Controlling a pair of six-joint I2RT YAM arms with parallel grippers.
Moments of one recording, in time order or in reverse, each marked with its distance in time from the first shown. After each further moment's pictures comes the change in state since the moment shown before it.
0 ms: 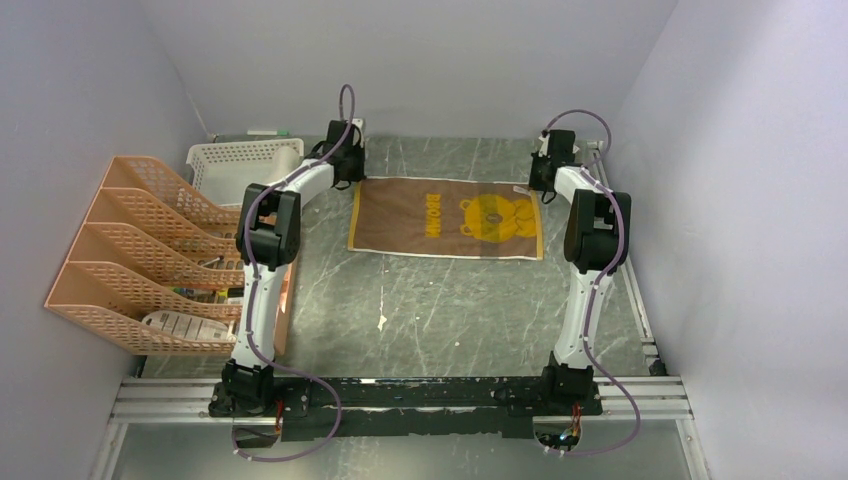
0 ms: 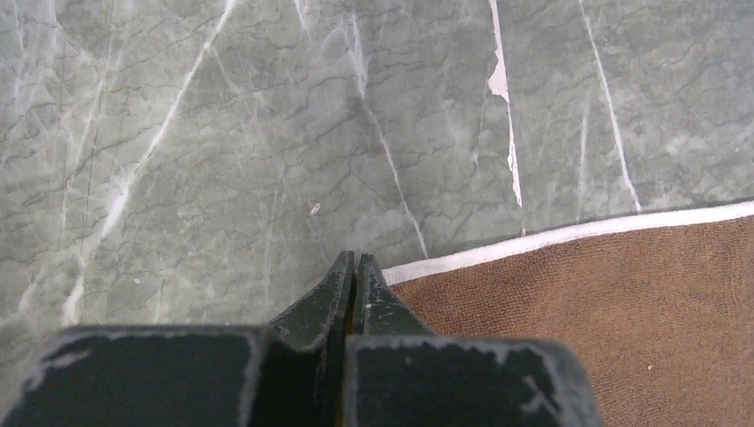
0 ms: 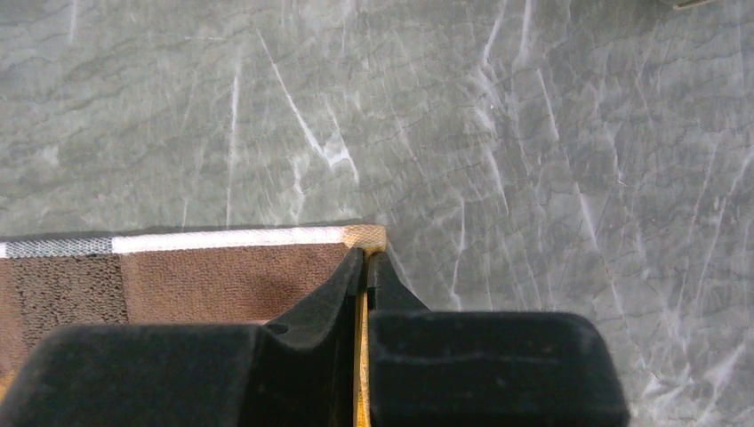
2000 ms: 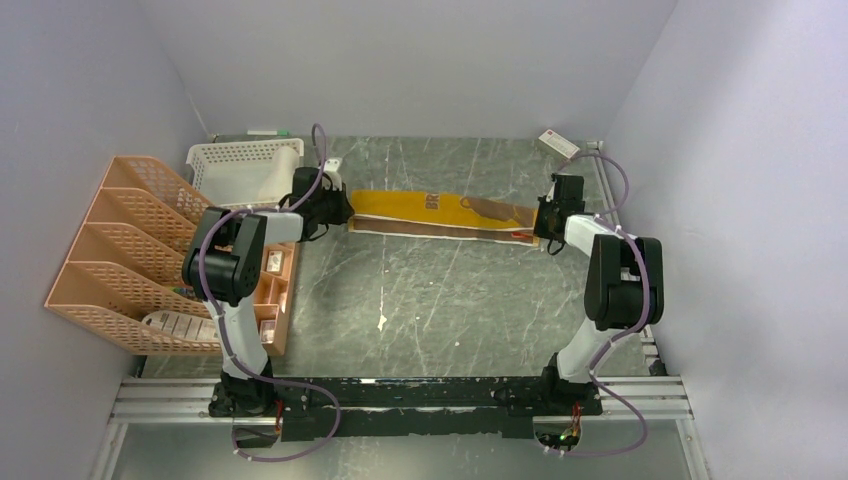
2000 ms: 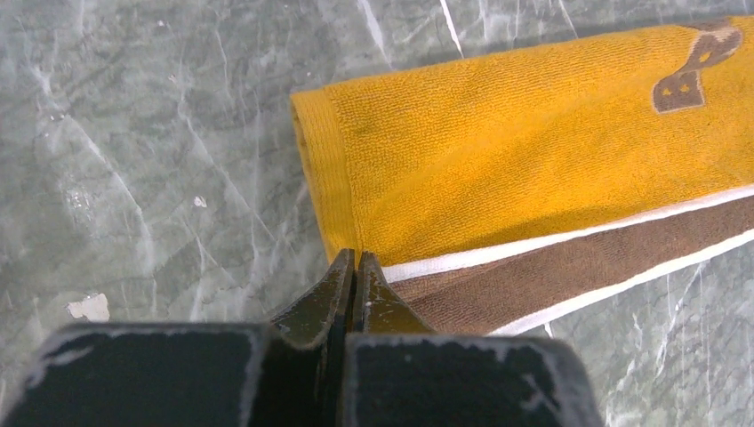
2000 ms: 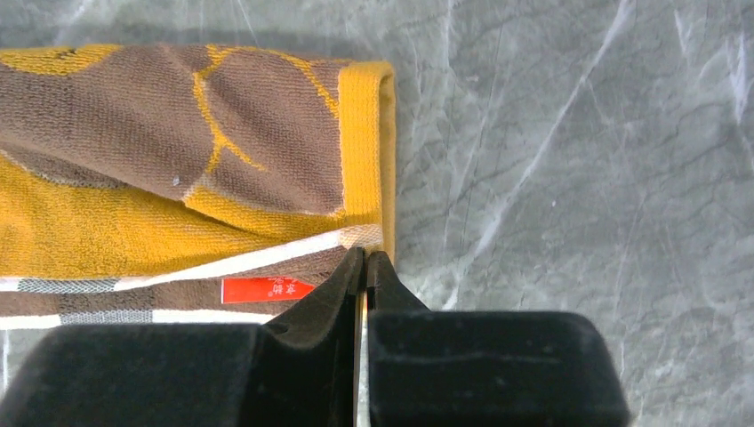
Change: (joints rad) left arm 0.053 -0.476 -0.874 0.520 0.262 0.018; right arm 0.006 -0.544 -0.715 0.117 0.051 0.076
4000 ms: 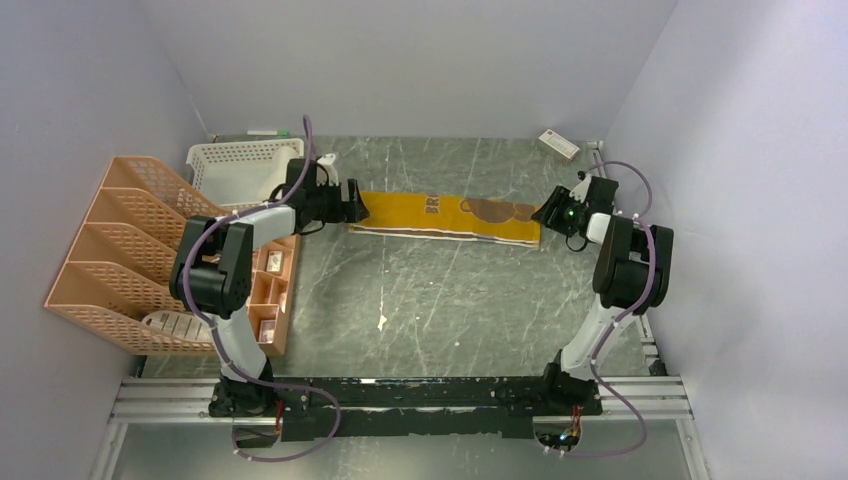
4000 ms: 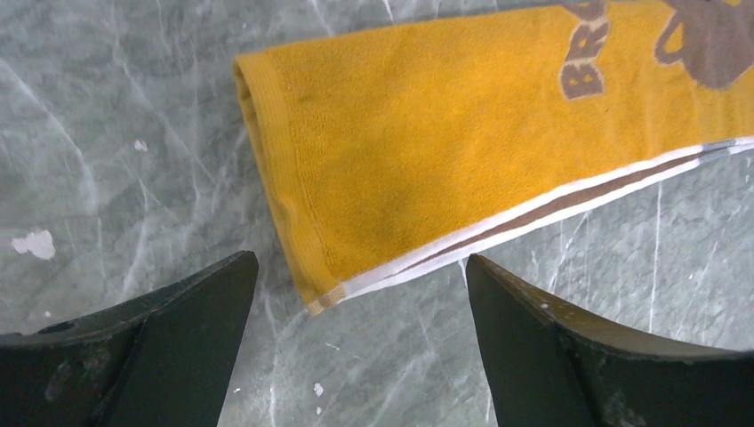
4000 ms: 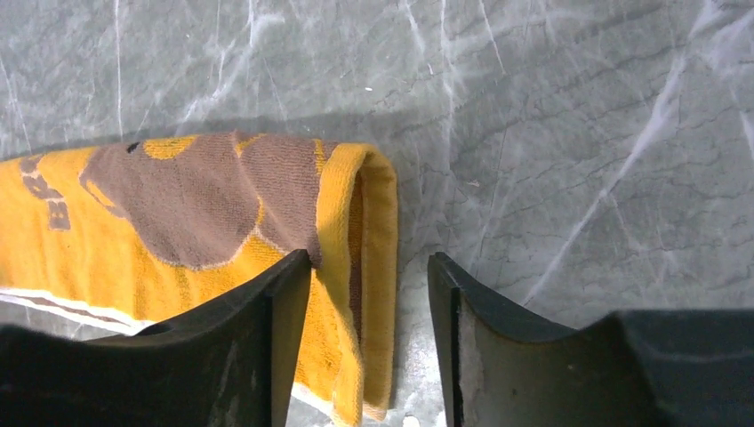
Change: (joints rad) left arm 0.016 -0.103 0.034 -0.245 0.106 -0.071; right arm -0.205 0.156 0.055 0.159 -0.458 0.122
